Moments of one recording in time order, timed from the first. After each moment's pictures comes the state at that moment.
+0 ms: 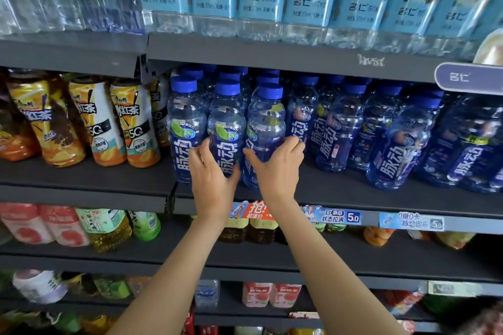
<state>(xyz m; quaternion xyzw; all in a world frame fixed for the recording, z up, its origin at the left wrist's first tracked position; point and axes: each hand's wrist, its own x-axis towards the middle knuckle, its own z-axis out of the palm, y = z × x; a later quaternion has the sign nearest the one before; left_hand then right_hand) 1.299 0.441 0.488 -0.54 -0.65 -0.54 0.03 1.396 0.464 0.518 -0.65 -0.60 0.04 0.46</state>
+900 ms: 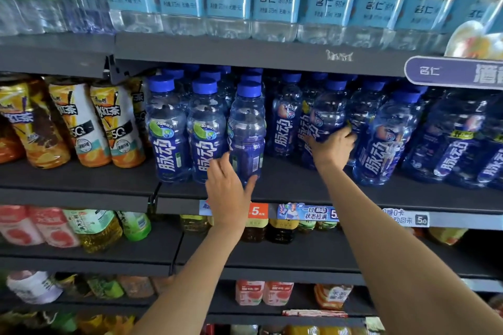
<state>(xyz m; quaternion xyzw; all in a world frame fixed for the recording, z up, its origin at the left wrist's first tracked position) 1.358 0.443 0.471 -0.57 -0.68 -0.45 0.05 1.526 0.532 0.534 -0.74 -0.48 0.10 0.46</state>
